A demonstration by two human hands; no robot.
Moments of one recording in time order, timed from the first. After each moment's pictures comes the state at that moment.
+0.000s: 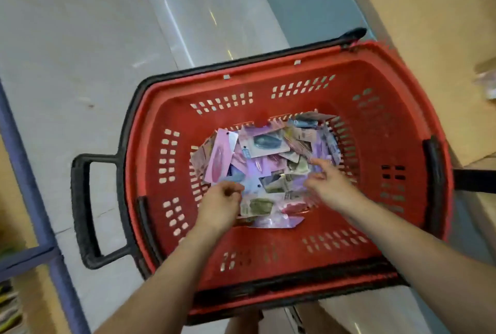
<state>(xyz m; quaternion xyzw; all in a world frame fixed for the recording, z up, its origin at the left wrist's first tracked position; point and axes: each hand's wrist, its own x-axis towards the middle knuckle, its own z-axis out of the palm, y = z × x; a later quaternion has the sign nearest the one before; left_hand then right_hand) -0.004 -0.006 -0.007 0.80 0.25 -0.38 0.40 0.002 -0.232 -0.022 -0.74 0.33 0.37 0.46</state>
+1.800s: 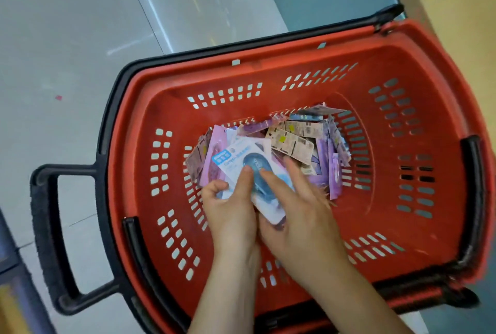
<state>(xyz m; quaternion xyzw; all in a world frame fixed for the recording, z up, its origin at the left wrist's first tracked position) 0.010 -0.039 0.016 0.47 0.55 -0.14 0.68 -0.024 -0.129 0.028 -0.93 0.08 0.18 0.32</state>
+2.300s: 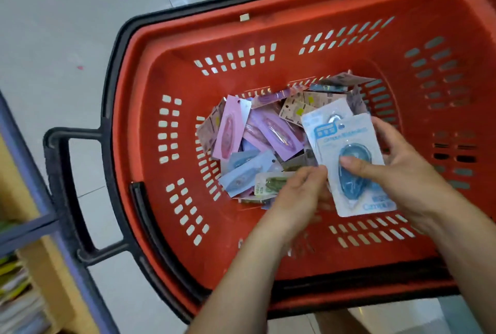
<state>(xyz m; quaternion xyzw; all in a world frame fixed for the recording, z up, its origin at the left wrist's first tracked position) -0.014 -0.083 -0.001 0.55 0.30 -0.48 0.61 0.001 -0.236 0.010 -0.65 0.35 0.26 0.62</state>
